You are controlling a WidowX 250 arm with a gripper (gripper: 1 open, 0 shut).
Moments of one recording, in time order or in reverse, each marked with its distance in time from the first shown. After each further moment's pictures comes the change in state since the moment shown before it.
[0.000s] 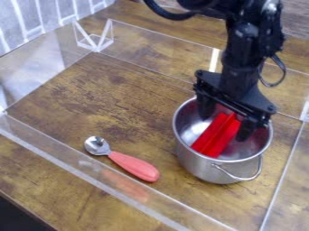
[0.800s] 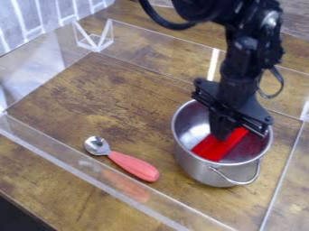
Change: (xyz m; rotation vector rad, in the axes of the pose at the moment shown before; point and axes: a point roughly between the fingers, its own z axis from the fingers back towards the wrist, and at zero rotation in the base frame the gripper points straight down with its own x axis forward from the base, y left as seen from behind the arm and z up) arm -0.009 0.014 -0.003 0.030 0.033 0.014
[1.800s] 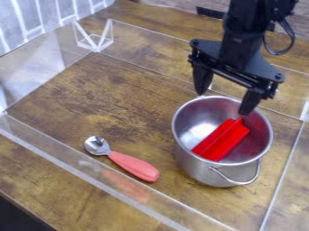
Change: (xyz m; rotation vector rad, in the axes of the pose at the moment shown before) arm 0.007 -0.005 0.051 0.027 -0.099 0.124
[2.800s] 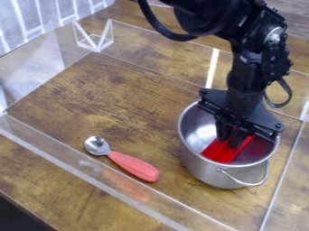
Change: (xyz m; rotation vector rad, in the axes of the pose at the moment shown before) arm -0.013 -0.019 -0.061 -0.066 0.028 -0.062
